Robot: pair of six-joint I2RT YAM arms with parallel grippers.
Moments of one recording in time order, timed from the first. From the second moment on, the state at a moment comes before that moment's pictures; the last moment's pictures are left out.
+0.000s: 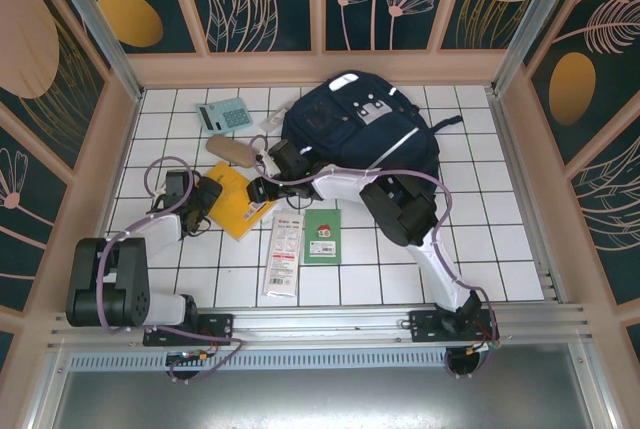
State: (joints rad) left arm -0.01 1.40 0.51 -0.01 -0.01 -1.00; right arm 0.87 2.30 1.59 -0.04 -0.38 0.46
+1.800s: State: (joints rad) left arm 0.00 1.33 0.33 0.21 0.00 -1.00; right arm 0.86 2.41 1.78 -0.06 -0.48 0.58
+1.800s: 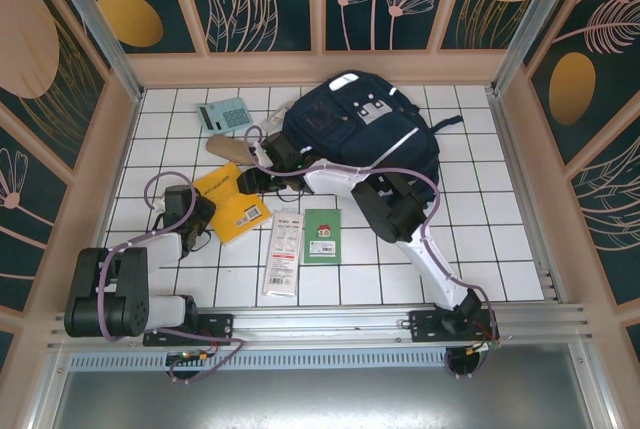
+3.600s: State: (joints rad) left arm 0.00 1.08 0.19 0.12 0.11 -1.02; right arm 0.87 2.33 1.79 -0.22 -0.35 0.47
